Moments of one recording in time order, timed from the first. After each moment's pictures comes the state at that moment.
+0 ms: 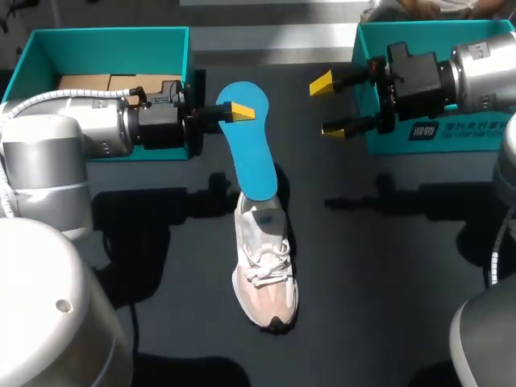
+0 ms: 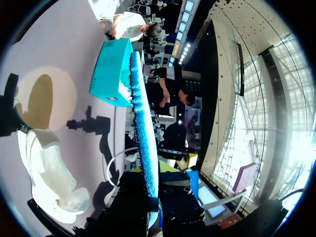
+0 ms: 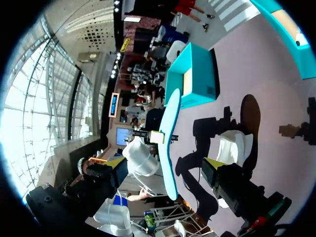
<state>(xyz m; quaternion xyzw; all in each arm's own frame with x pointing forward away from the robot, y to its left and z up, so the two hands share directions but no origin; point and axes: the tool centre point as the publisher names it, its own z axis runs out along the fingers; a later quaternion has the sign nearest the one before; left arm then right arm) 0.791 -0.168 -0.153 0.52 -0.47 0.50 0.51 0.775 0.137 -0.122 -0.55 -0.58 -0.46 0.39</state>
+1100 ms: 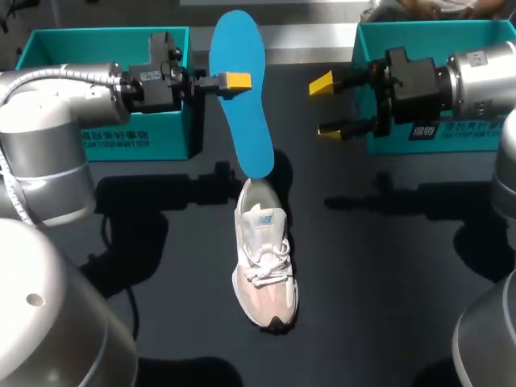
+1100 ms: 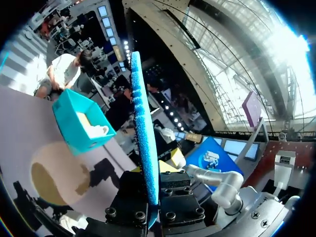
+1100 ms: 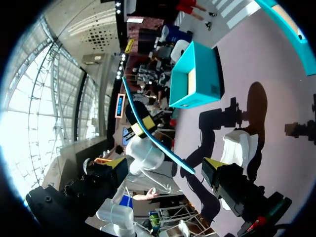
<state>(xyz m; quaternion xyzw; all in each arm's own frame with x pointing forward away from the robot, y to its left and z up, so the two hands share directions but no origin) 0.817 -0.164 -0.109 0.29 -0.61 0.67 0.31 0.778 0.140 -0.126 -0.54 -0.57 -0.47 0.40</state>
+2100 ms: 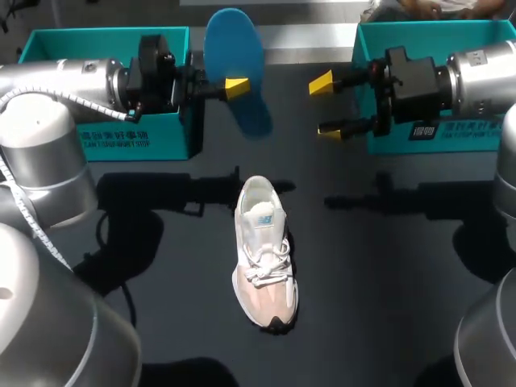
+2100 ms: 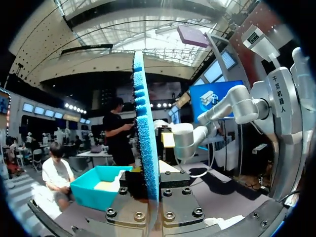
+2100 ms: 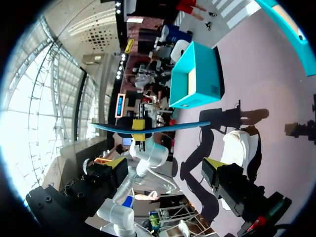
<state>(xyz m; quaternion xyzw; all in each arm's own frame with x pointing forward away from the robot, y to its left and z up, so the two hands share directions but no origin) 0.816 -0.163 -0.104 -0.06 -0.67 0.74 -0.03 0.779 0.140 -0.125 -0.54 -0.57 -0.47 0.41</state>
